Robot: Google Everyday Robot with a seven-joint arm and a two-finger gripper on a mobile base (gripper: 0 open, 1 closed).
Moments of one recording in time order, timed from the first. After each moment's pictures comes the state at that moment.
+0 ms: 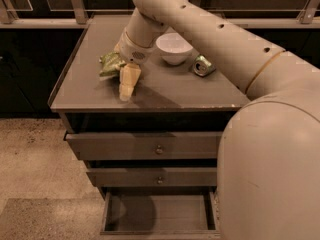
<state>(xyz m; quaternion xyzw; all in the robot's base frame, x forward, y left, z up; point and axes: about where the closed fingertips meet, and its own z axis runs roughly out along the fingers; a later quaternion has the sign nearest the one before) 0.673 0.098 0.844 -0.75 0.61 0.11 0.24</state>
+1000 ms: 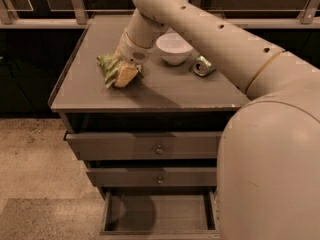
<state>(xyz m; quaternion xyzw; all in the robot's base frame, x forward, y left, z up) 0.672 0.098 0.838 -0.75 0.61 0.11 0.24</state>
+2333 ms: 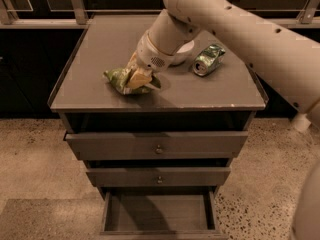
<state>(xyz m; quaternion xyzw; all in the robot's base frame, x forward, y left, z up) 0.606 0.064 0.867 -0.71 0.64 0.17 0.26</state>
